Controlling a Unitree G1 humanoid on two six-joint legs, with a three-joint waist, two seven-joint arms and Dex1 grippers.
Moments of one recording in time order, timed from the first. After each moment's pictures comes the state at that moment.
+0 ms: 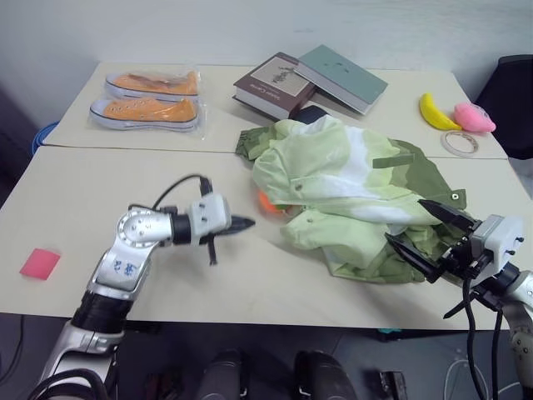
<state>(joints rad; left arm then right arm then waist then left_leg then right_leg) -0.40 0.60 -0.14 -0.06 -0.14 0.13 -0.99 0.09 -0.65 -0.41 -0.30 0.51 0.04 0.87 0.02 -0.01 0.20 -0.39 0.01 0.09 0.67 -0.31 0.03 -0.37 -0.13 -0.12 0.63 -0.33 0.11</state>
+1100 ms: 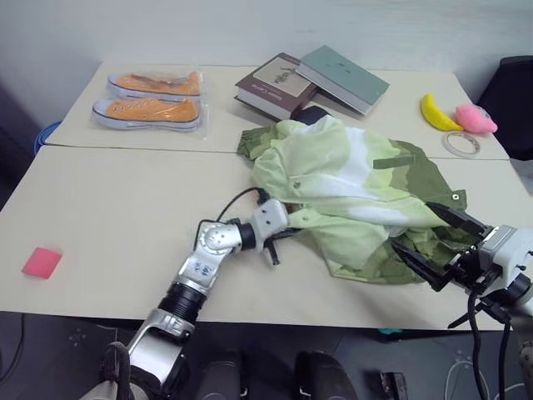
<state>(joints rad) -0.60 0.25 -0.21 0.25 -0.10 0.01 -0.81 0.17 -0.65 -0.44 -0.39 0.51 -0.02 0.82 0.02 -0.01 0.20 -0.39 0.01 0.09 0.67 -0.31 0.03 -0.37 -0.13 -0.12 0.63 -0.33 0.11</state>
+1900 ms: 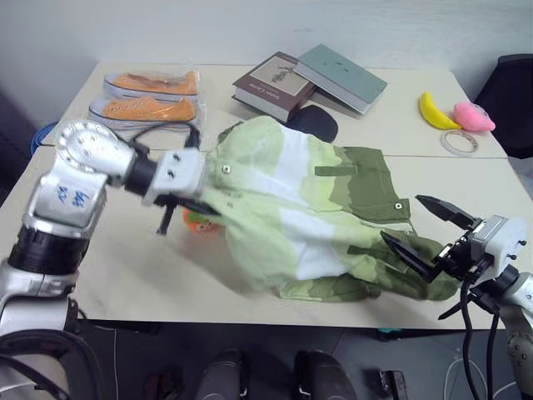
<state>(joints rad) -0.64 0.86 -0.20 -0.10 -0.23 0.30 -1.38 0.13 -0.63 -0.38 -0.39 0.53 0.03 0.81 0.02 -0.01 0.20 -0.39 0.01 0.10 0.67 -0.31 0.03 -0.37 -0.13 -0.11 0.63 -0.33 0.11</state>
